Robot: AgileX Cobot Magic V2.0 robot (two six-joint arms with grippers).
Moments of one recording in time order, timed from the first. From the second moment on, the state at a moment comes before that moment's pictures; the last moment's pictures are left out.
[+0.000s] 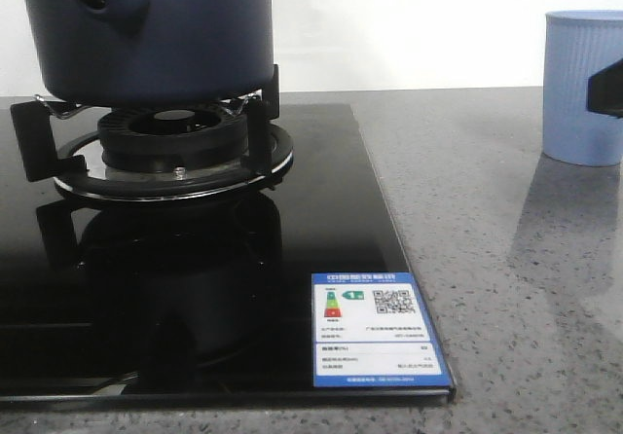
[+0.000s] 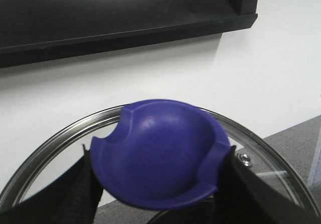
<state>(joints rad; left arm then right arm) -0.25 1.11 -1.11 -1.15 0.25 1.19 0.22 1.04 -0.28 0.24 -0.45 -0.13</state>
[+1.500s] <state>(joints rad) -0.25 1.11 -1.11 -1.15 0.25 1.19 0.22 1.55 -0.41 0.26 -0.93 -0.13</state>
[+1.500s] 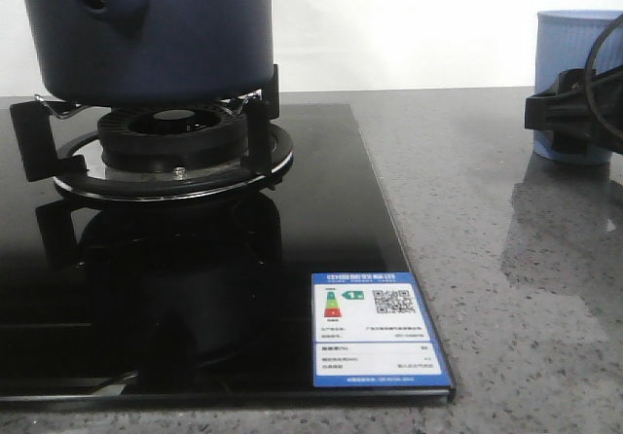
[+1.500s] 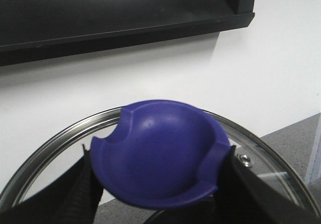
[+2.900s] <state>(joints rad) -0.16 1.10 -1.11 -1.16 0.24 1.19 0.53 1.38 -1.19 -0.42 0.22 -0.13</state>
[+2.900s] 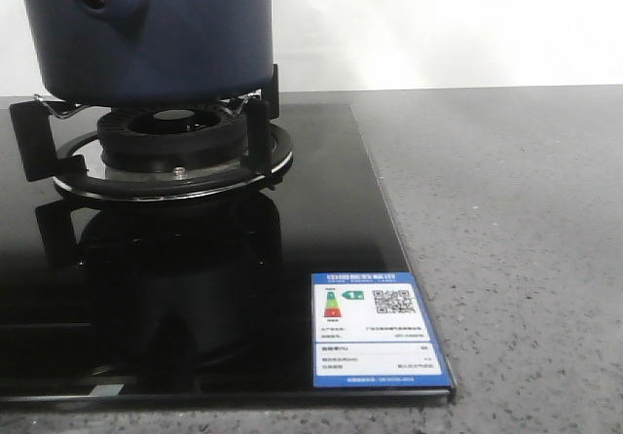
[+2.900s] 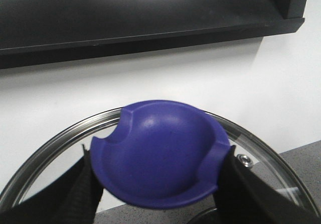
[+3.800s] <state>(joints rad) -0.16 1.10 -1.11 -1.17 0.26 1.19 0.69 1.58 -1.38 -1.08 0.47 -0.13</state>
